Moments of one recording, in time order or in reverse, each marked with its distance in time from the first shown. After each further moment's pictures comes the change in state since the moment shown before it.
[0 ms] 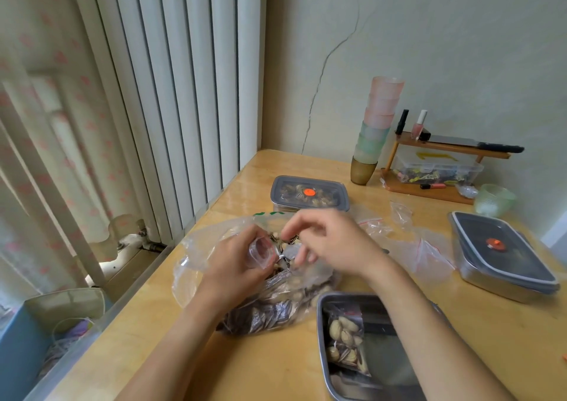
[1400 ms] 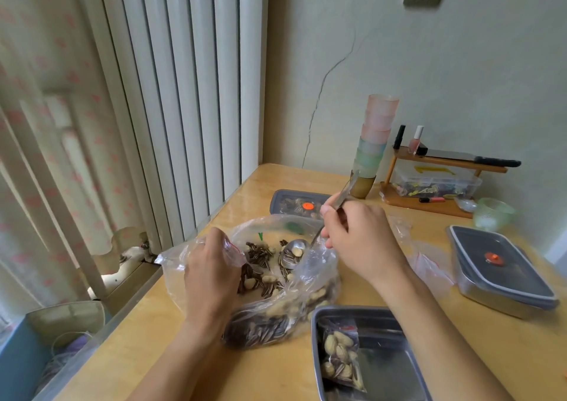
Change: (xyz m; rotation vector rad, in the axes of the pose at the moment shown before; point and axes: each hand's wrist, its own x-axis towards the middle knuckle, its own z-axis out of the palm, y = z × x) left_hand 0.005 -0.002 0.002 0.291 0.390 -0.360; right_hand -0.003 0.007 -0.025 -0.248 0.508 -0.091
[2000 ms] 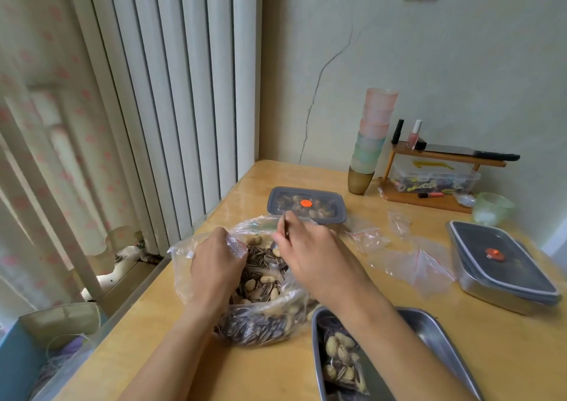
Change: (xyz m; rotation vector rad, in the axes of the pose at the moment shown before) left_hand 0.025 -0.013 0.034 0.031 -0.161 -0.084; right_hand -0.020 -0.030 0.036 -0.220 -0.176 -0.340
